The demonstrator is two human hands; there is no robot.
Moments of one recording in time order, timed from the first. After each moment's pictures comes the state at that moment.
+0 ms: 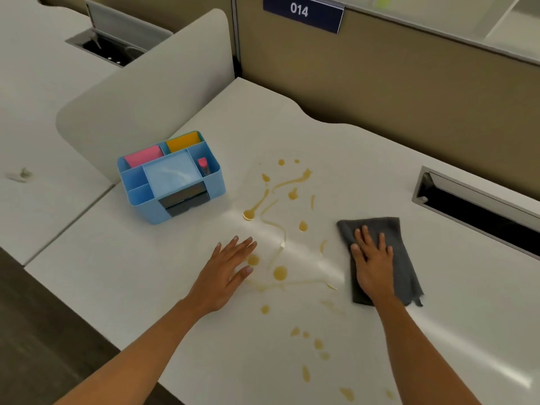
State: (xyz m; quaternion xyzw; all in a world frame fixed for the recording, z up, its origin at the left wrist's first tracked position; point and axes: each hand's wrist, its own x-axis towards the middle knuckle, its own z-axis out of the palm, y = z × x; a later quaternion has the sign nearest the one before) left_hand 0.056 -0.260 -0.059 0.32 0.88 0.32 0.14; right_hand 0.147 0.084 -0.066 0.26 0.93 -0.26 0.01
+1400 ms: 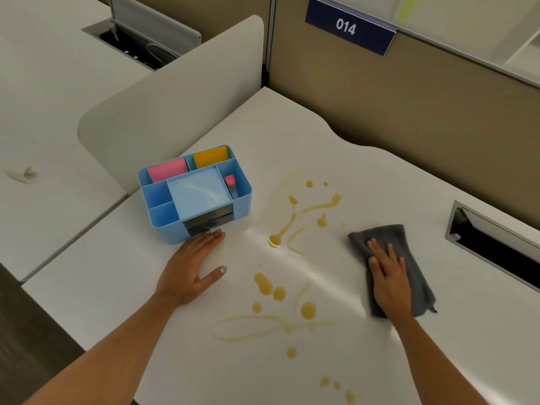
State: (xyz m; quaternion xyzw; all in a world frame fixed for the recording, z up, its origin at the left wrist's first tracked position) left_hand -0.044 -0.348 -0.080 0.28 0.91 0.31 0.05; right_hand 0.088 0.072 -0.068 0.23 0.93 -0.28 -0.05
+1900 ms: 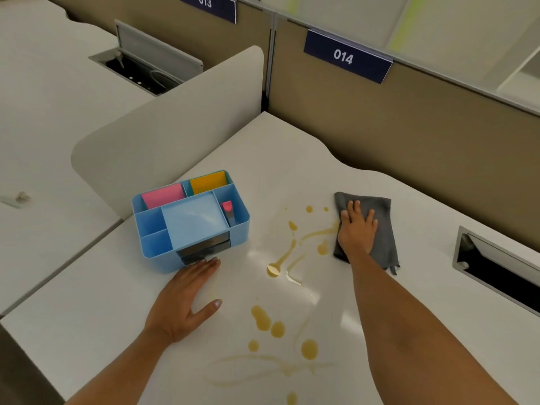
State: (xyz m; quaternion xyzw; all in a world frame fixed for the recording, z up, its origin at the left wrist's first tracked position) left_hand -0.043 -0.348 -0.086 0.28 0.91 0.32 0.03; right_hand -0.097 0.063 -0.062 0.29 0.95 -0.13 0.02
